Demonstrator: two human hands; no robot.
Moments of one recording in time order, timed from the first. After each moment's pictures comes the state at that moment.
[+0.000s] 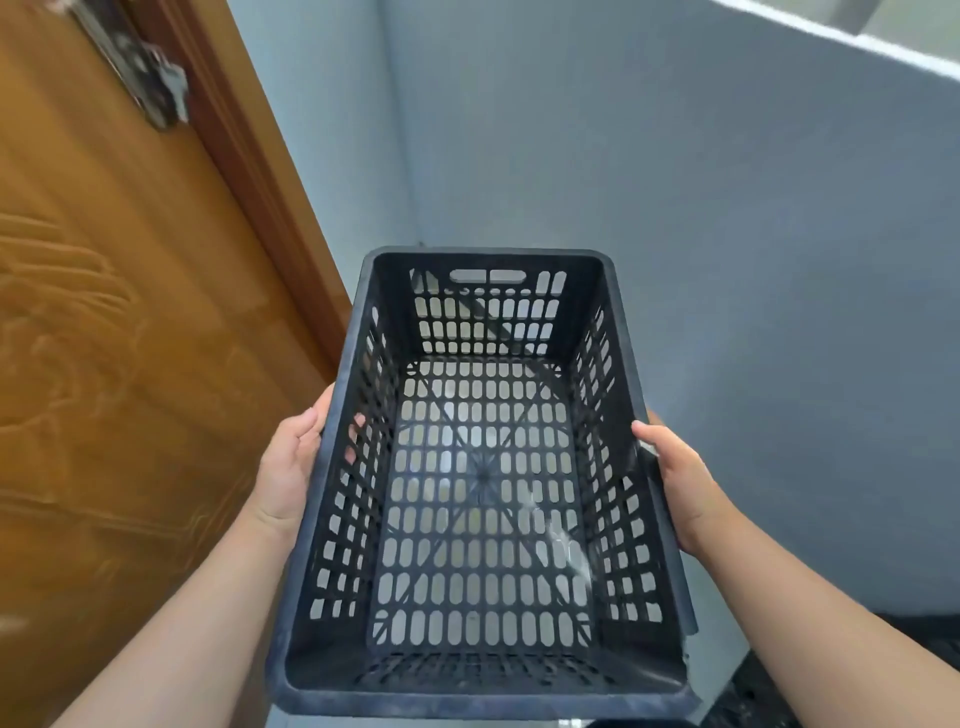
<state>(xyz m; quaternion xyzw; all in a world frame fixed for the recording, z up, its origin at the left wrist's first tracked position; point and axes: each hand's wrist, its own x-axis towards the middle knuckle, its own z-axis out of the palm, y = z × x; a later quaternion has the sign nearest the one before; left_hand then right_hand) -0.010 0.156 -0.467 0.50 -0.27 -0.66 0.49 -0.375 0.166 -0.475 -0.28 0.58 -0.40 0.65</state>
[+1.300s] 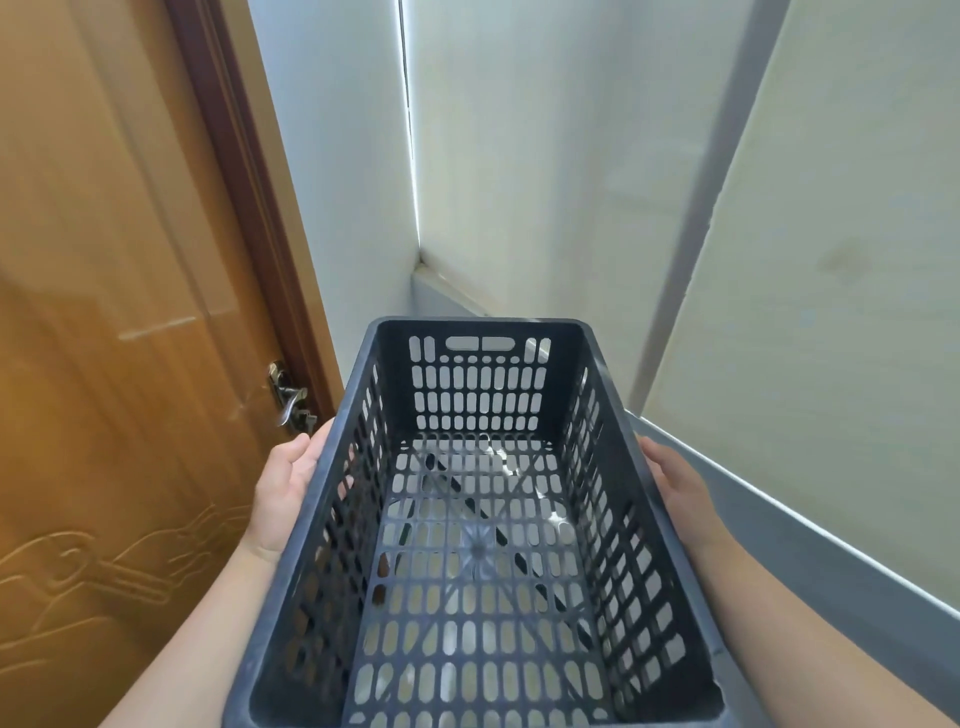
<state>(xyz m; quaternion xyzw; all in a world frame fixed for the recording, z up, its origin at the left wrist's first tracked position) -0.049 0.173 -0.051 0.46 -0.36 -0.58 0.58 -0.422 0.178 -0.048 -0.38 0.52 -0.51 0.57</state>
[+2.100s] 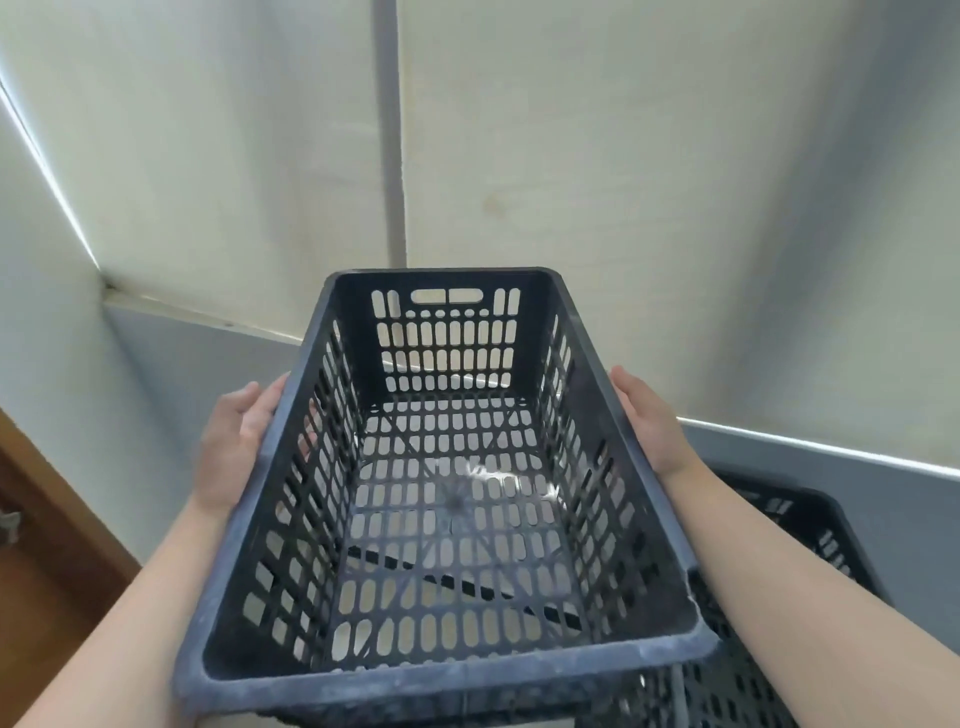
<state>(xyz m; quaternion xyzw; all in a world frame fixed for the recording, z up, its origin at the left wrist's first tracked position) -0.171 0.190 0.000 0.36 -0.58 -0.62 0.40 -0.500 0.378 0.000 -0.35 0.63 -0.62 0.31</state>
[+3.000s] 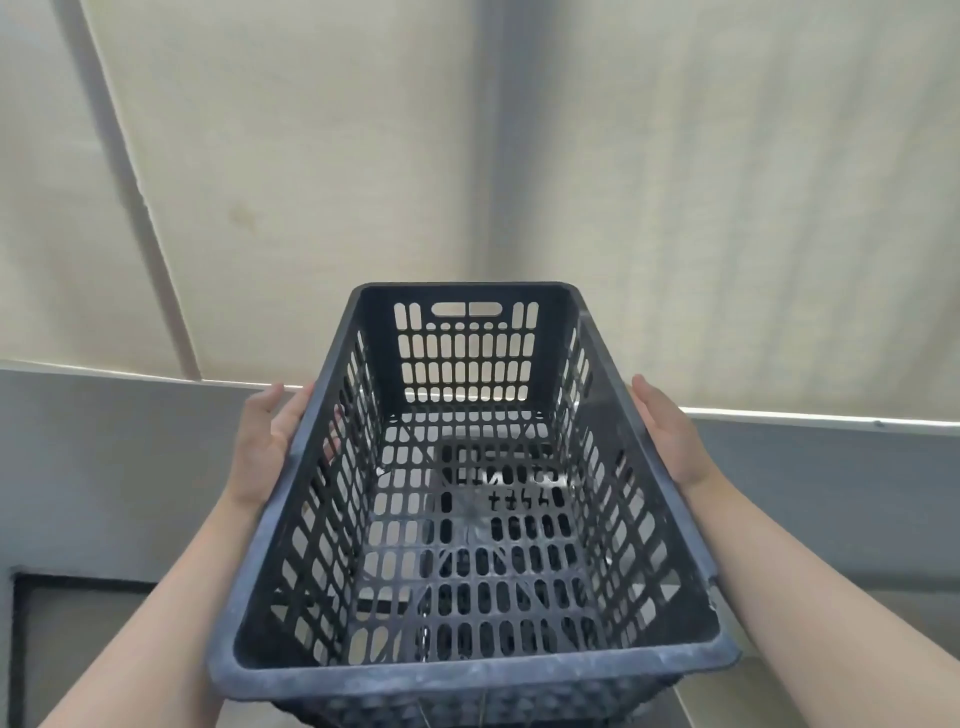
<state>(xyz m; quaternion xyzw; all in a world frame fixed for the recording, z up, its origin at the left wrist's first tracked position) -0.416 0.462 0.029 0.22 -0.56 -0.75 0.29 -0.684 0.715 0.021 -0.28 0.63 -0.69 0.20</state>
